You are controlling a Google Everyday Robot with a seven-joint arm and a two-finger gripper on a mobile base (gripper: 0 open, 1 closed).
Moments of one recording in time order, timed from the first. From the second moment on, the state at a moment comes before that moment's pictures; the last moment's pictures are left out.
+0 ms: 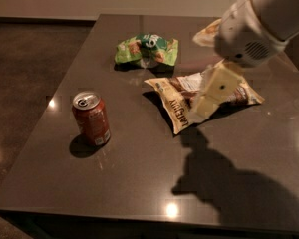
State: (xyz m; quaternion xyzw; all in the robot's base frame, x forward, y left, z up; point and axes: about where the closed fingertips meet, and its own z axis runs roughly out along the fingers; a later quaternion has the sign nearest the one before) arm 0.465 -0.087 0.983 -0.64 0.71 0.09 0.28
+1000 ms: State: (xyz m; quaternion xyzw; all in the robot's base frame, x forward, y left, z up) arm 0.461 0.015 0.940 -0.68 0.67 0.15 0.27
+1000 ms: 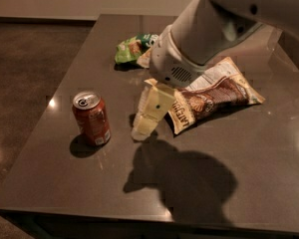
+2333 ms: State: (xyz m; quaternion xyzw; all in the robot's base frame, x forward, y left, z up) arm 0.443 0.090 0.908 -0.68 0.66 0.19 0.27
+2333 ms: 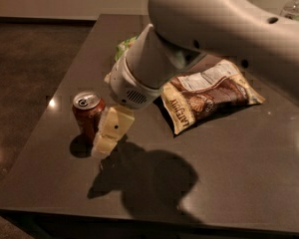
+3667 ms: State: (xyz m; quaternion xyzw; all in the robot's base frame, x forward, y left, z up) arm 0.461 0.114 0.901 -0.67 0.67 0.20 0.26
